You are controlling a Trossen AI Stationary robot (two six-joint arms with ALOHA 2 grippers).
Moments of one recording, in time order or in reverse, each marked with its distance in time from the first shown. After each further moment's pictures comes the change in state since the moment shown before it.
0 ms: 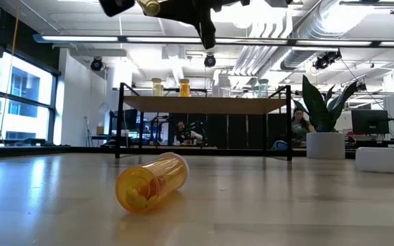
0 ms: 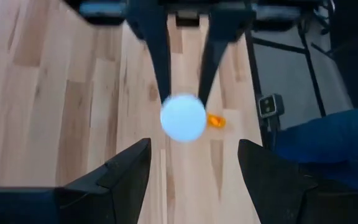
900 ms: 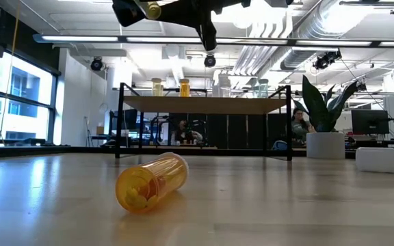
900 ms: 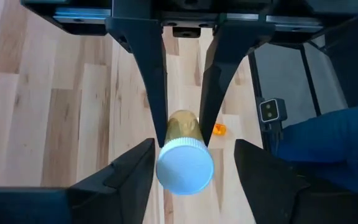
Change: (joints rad) left arm 0.000 0.103 0.000 0.085 0.037 0.008; right arm 0.000 0.000 0.000 -0.019 -0.002 0.001
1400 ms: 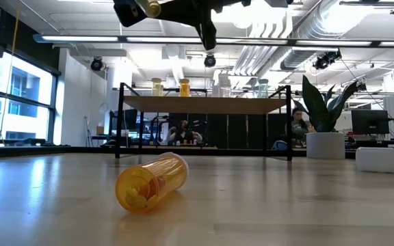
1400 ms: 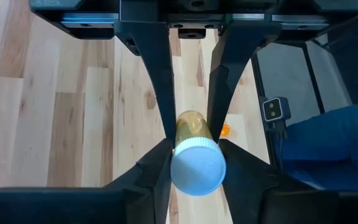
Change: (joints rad) left arm 0.000 0.000 0.000 -0.001 -0.001 0.026; right arm 0.000 0.000 0.000 0.001 0.000 0.000
